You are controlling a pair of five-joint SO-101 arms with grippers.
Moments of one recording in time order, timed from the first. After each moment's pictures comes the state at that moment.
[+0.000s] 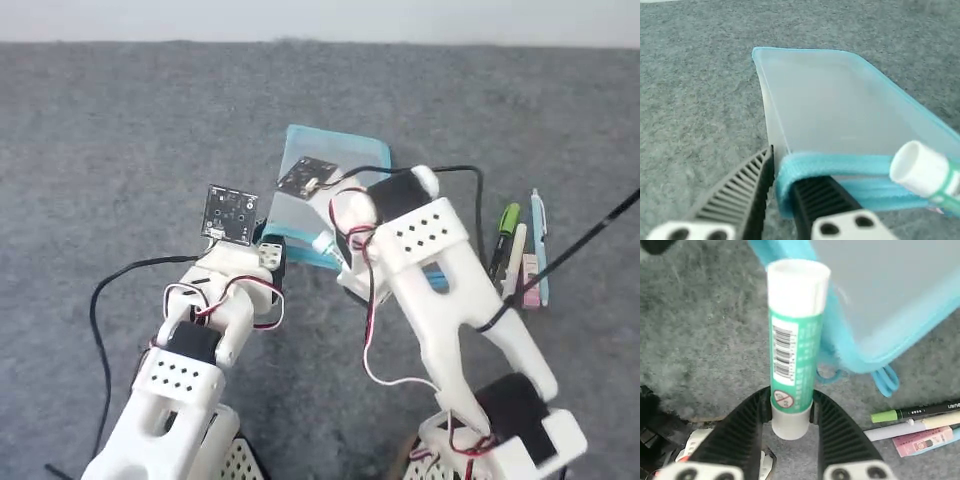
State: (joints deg) left arm 10.0 -57.1 79.2 25.2 8.0; right arm -31.9 -9.0 6.7 99.6 25.2
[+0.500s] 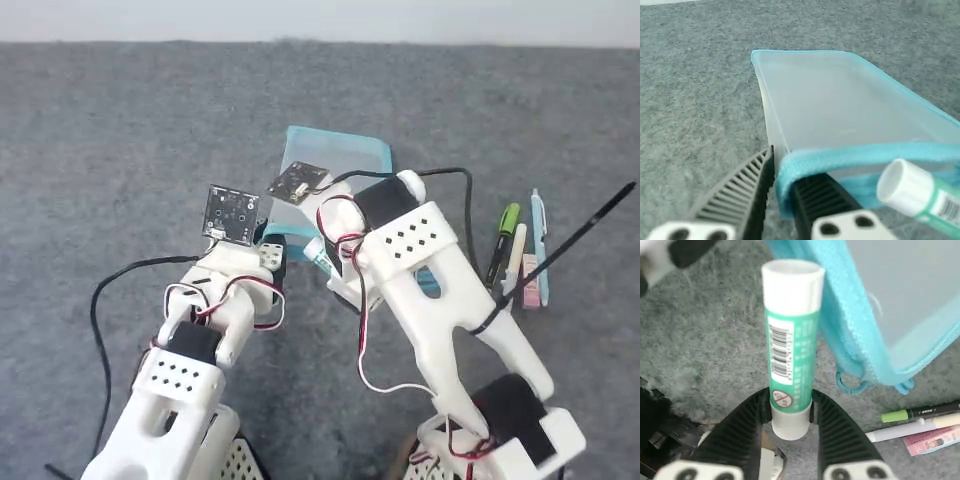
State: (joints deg) left arm 10.2 -57.1 79.2 25.2 8.0; right arm -34.5 -9.0 6.7 100.1 20.4
